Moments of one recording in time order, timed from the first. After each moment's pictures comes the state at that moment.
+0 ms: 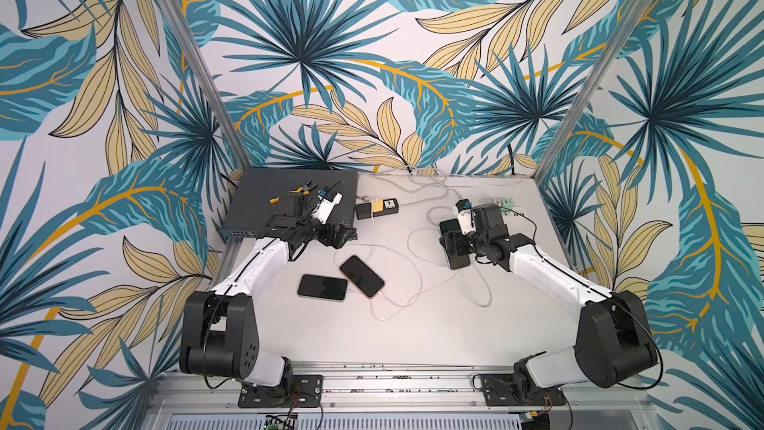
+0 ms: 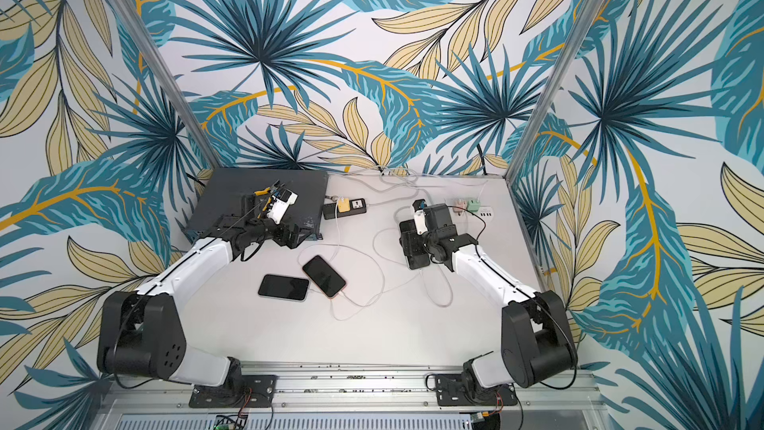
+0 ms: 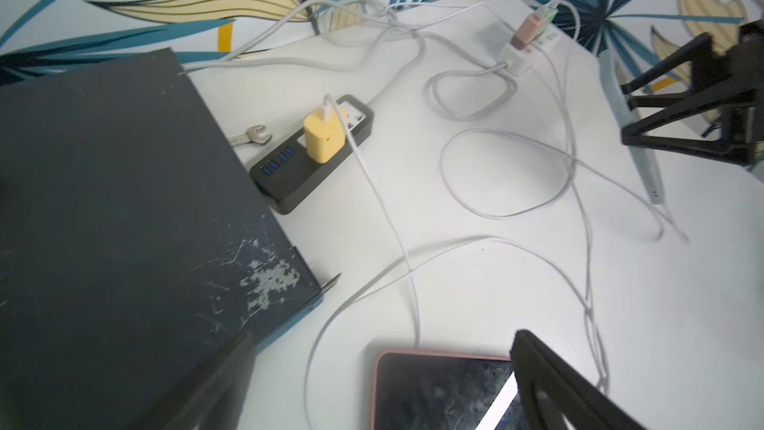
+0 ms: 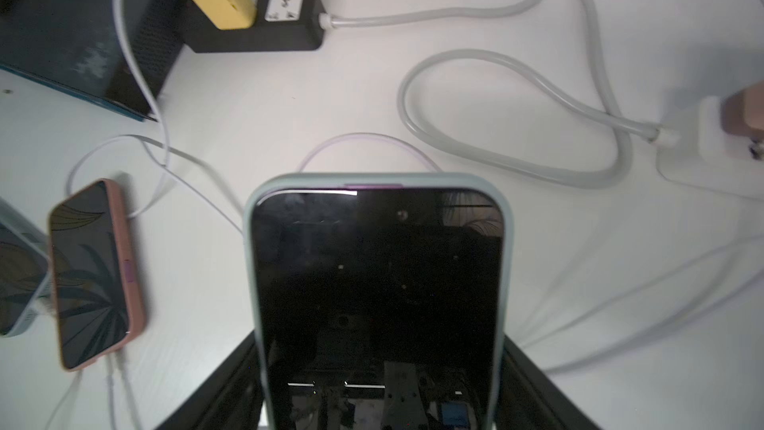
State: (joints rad) left arm -0.09 1.48 1.04 -0.24 0.69 0.20; right arm 0.45 1.46 0.99 -0.29 -0.17 0.09
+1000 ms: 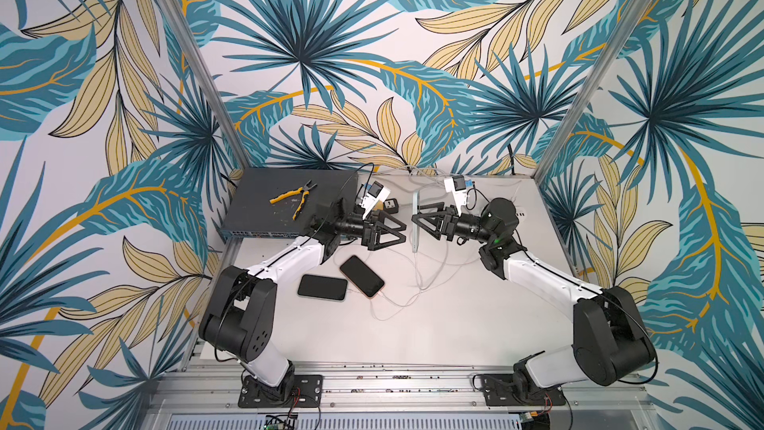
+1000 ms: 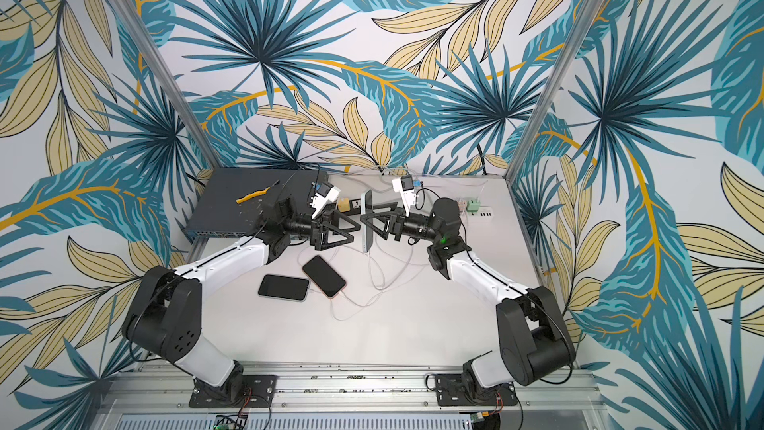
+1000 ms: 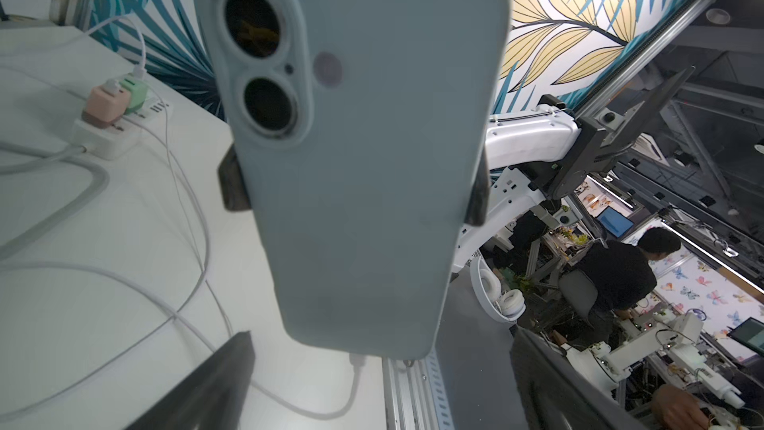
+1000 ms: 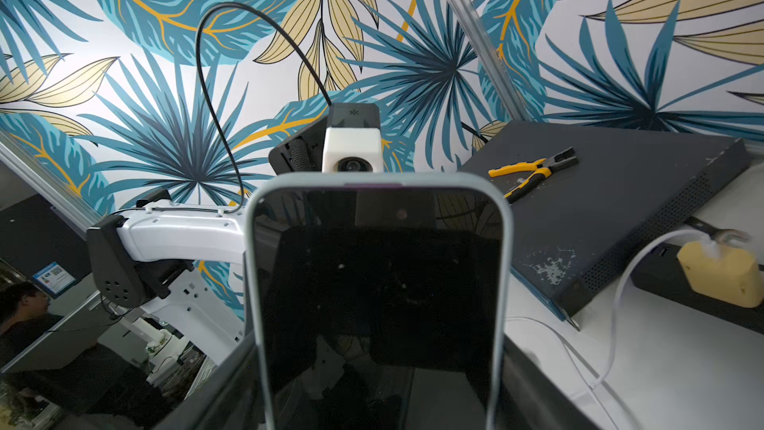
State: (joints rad) left arm -0.37 1.65 1.03 0.66 1.35 -0.70; right arm 0.50 1.48 0.89 0.75 -0.94 0.75
